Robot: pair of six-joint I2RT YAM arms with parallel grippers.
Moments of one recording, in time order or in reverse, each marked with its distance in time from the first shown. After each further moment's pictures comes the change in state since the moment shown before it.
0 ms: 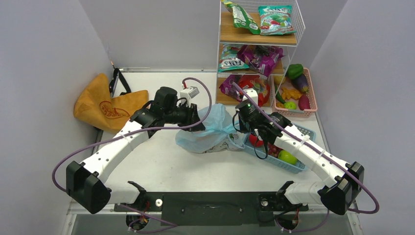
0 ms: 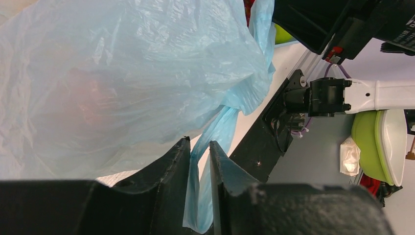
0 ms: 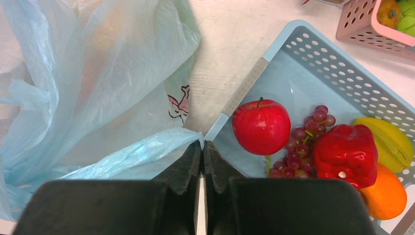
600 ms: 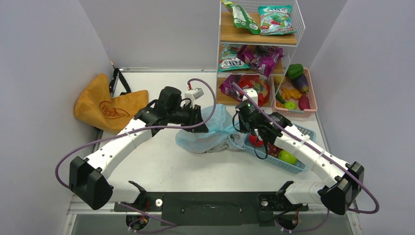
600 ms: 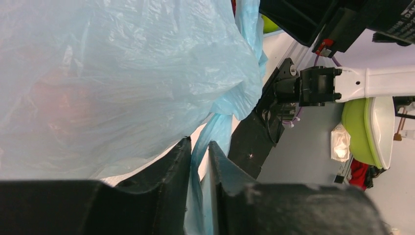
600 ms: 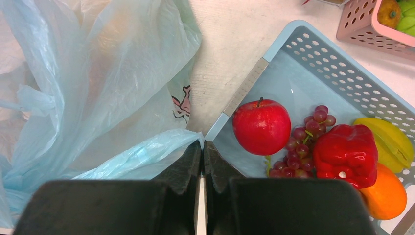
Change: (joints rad) left arm -0.026 0.048 0.017 -0.002 0.048 0.001; right arm 0.000 0.000 0.000 0.000 -0.002 -0.001
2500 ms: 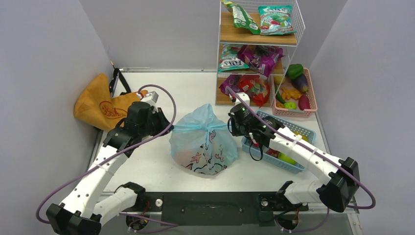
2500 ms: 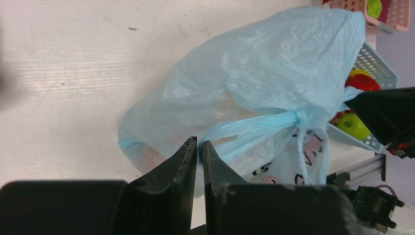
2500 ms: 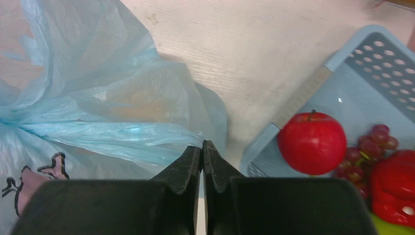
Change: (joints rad) left arm 0.190 -0.383 -0.224 -0.121 -0.479 -0.217; right arm 0.025 0.026 -0.096 0.169 -0.106 0.035
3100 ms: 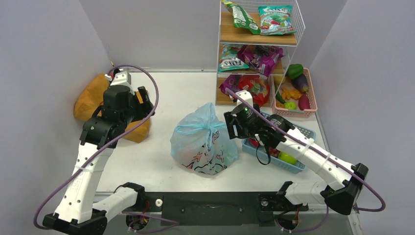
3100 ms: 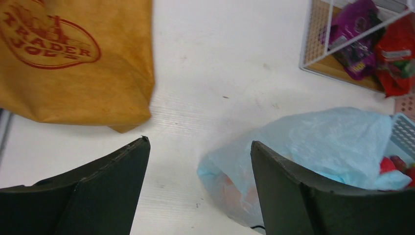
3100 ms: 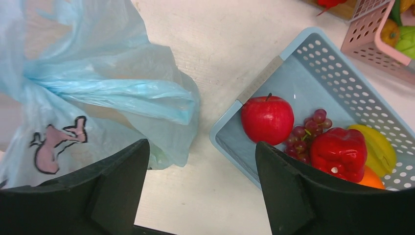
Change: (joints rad) left arm 0.086 0.039 0.400 -0.289 -0.327 0.125; right arm 0.081 -0.038 0.154 -0.262 0.123 -0.072
